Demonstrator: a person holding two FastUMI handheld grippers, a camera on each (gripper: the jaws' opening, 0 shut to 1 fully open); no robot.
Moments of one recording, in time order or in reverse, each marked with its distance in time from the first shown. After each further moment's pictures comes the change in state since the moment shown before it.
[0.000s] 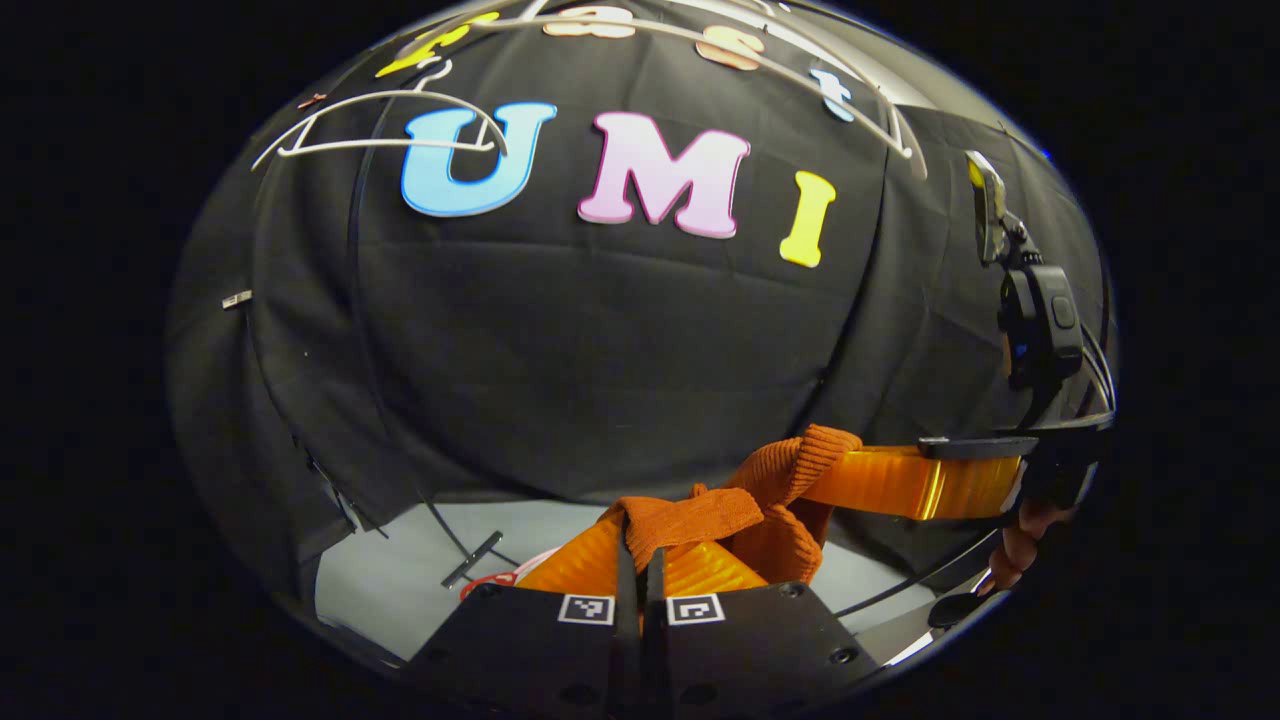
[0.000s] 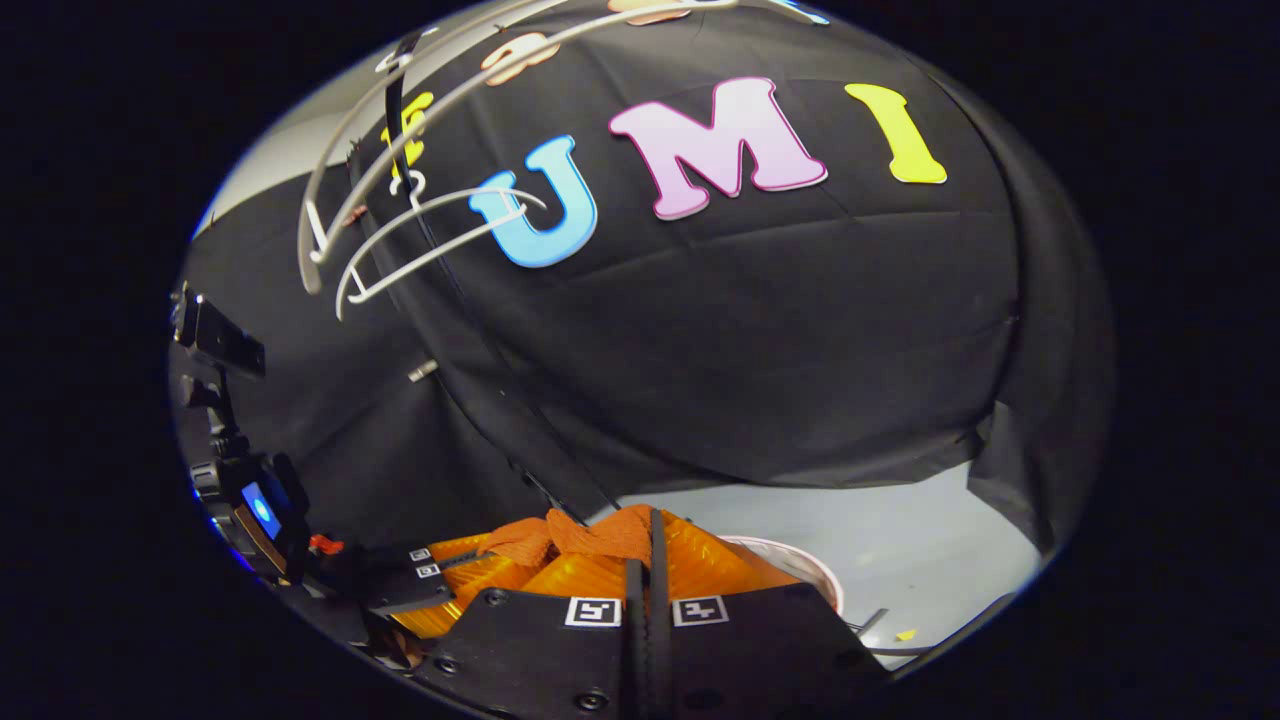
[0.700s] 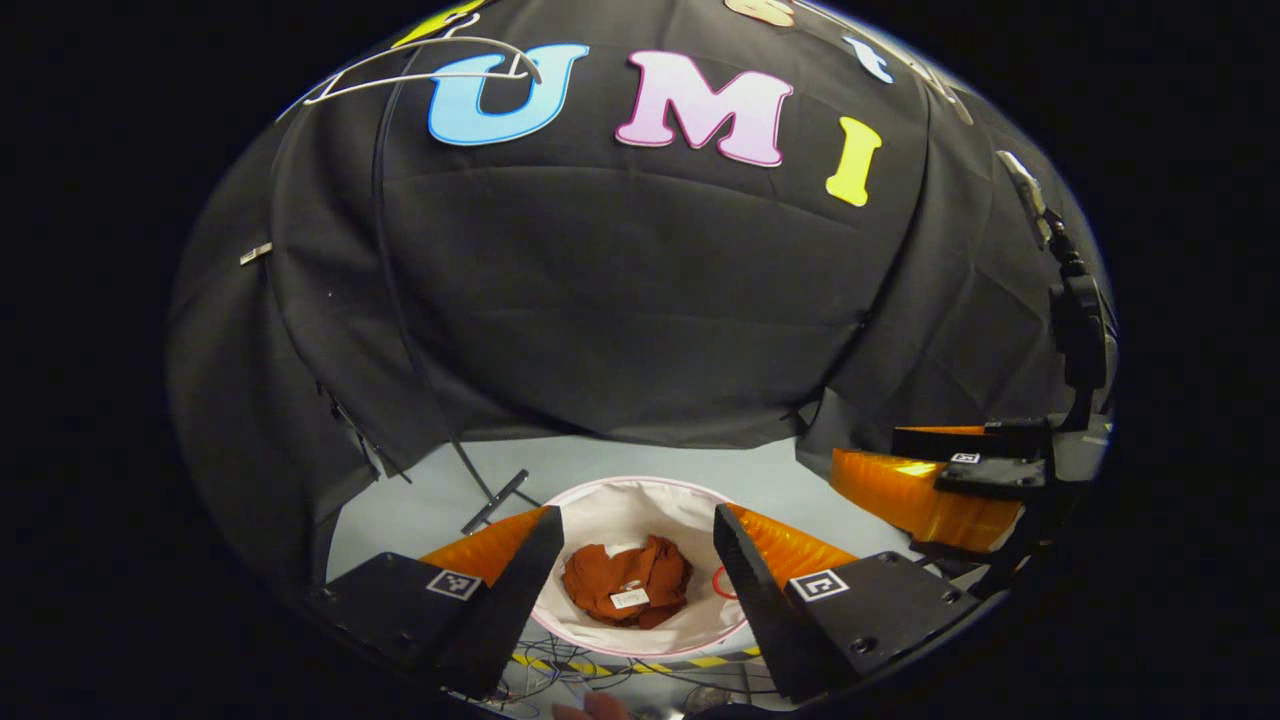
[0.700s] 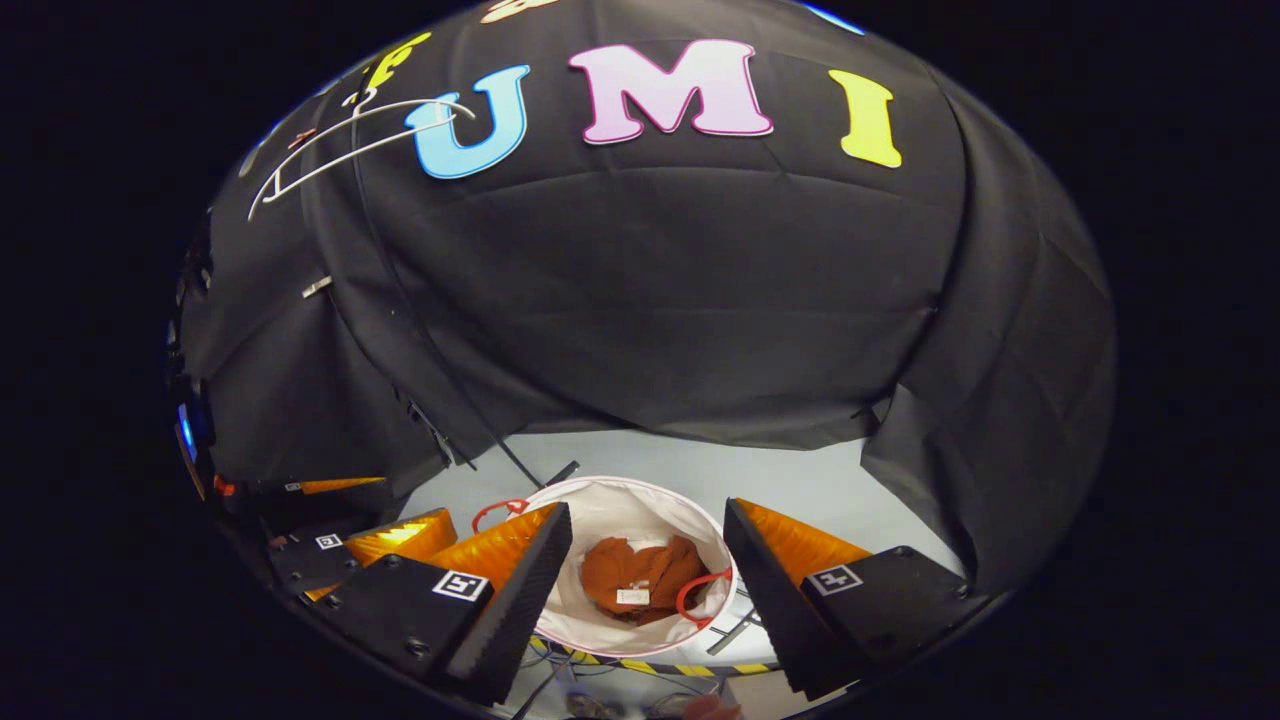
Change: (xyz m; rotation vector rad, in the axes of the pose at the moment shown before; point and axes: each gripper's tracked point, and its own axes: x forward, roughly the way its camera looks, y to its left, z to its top) left arm 0.008 0.011 -0.042 -0.053 0.129 0.050; right arm -0.004 -0.057 -0.048 -0.039 0.104 -0.248
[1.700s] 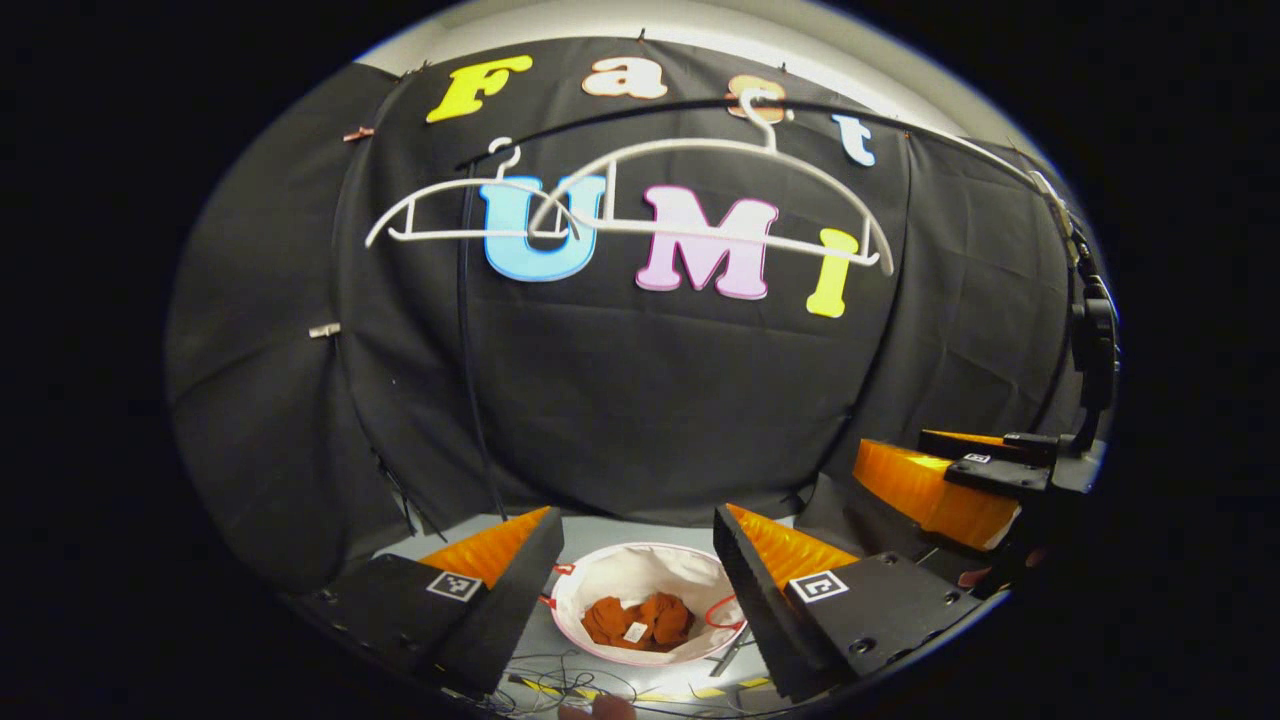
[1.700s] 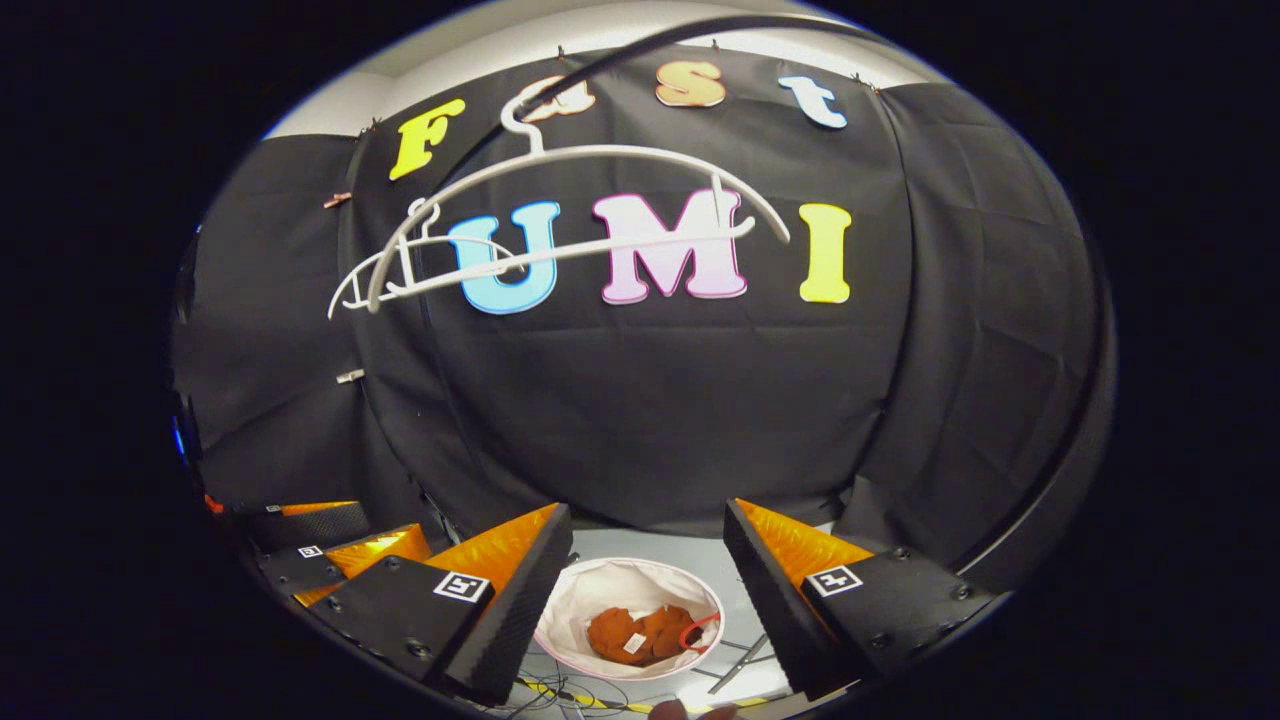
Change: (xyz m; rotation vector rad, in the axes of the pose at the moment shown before) left arm -0.221 -0.008 0.083 0.005 -0.320 0.085; right arm -0.219 0.060 0.101 -0.037 -0.396 -0.081
